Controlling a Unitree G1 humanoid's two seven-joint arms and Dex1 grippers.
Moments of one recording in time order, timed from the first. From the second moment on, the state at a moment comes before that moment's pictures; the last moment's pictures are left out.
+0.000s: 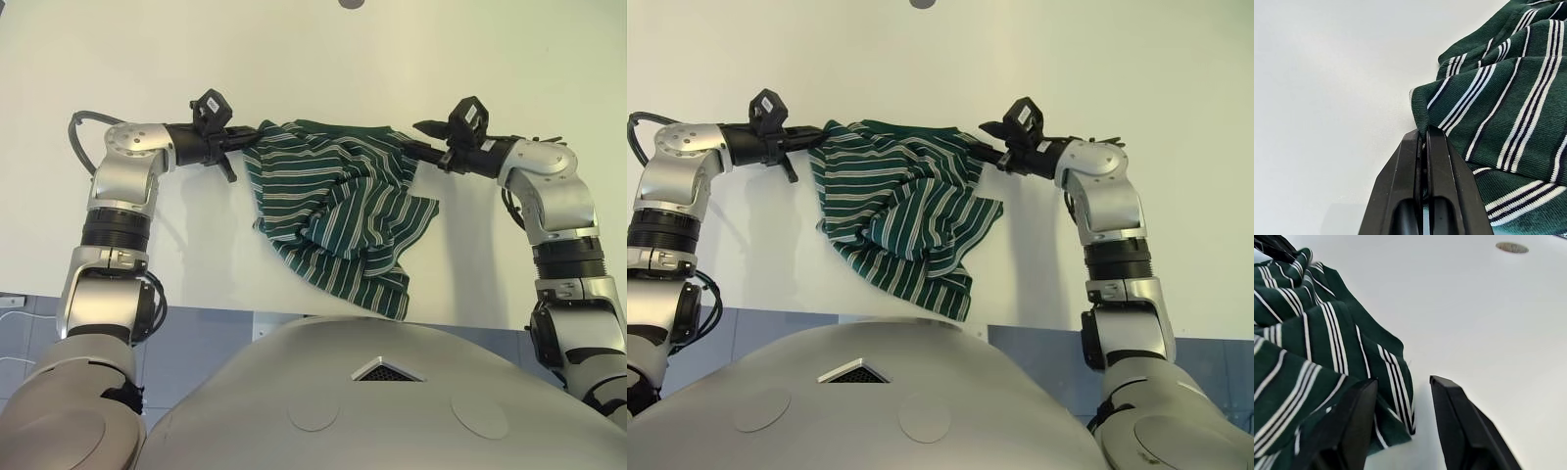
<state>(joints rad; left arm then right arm) -0.33 0.56 -0.15 0.40 -0.15 0.25 -1.01 -0.20 -0.52 0.13 0.20 0.19 0.35 0.88</state>
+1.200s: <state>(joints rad) -0.78 0.59 0.27 0.05 -0.57 0.38 -0.80 -0.78 -0.69 -0.24 -0.07 0.66 0.49 0.90</state>
